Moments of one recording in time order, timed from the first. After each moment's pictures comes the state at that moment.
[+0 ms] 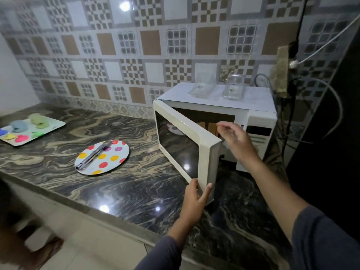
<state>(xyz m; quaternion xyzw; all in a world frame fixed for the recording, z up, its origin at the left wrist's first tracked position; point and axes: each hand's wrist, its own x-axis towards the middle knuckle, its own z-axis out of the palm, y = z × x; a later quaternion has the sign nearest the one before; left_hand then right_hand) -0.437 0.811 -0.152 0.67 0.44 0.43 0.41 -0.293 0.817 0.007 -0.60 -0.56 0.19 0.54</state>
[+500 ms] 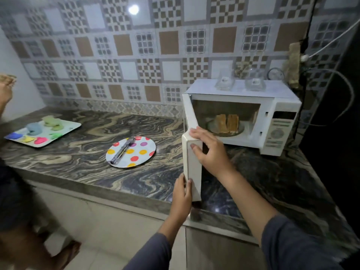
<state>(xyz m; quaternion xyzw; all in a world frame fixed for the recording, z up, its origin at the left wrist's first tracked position) -0.628 0.812 -0.164 0.68 0.43 0.43 0.40 -0.518 0.793 -0.022 -0.52 -0.67 0.05 0.52</state>
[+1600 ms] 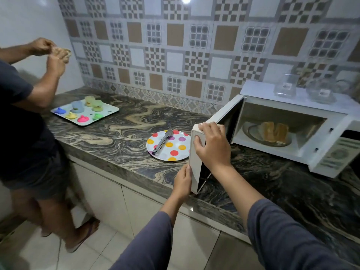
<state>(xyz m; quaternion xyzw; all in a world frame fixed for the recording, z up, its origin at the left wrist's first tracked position) -0.768 0.890 -0.138 0.58 0.51 0.43 0.47 -0.680 0.877 -0.015 -0.62 -0.66 -0.15 0.40</state>
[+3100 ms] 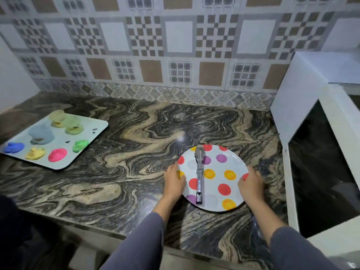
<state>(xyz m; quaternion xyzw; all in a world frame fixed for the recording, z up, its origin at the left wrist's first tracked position) -0.910 1.216 -0.201 0.69 0.56 0.26 0.38 -0.715 1.114 -0.186 -0.89 -0.30 0.16 0.32</state>
